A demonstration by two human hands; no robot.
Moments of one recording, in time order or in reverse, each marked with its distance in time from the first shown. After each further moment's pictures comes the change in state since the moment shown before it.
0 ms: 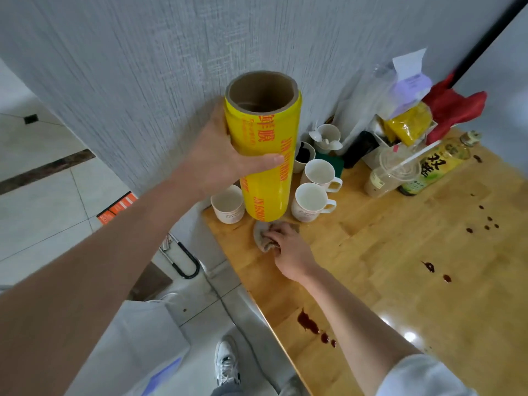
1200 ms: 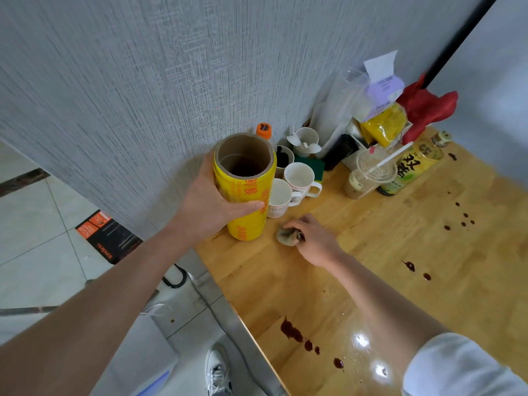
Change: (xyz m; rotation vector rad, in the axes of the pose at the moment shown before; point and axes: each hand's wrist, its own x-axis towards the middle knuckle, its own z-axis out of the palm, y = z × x) left_hand -0.019 -0.059 0.054 0.022 0.042 -0.038; right_hand 0.004 0.080 -0.069 -0.125 0.009 0.134
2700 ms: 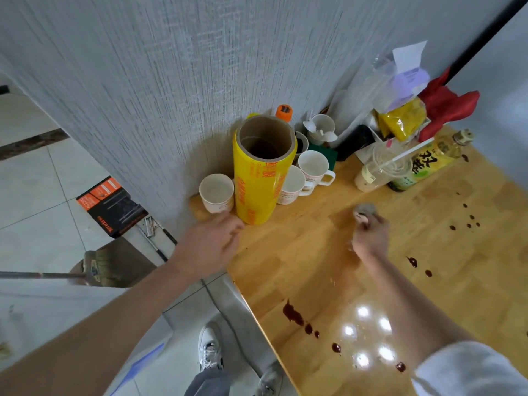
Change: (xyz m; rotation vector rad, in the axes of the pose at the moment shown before) left_hand -0.085 -0.066 0.004 0.624 -0.224 0.236; right_hand -0.043 0.049 -0.033 0.281 0.386 0.638
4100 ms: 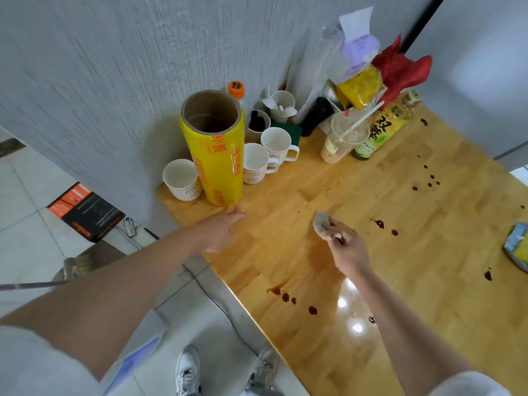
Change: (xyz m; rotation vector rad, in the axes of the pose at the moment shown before) left_hand 0.046 0.029 0.061 -0.180 -0.761 -0.254; right_hand -0.080 0.054 -0.032 0.021 -0.161 -0.165
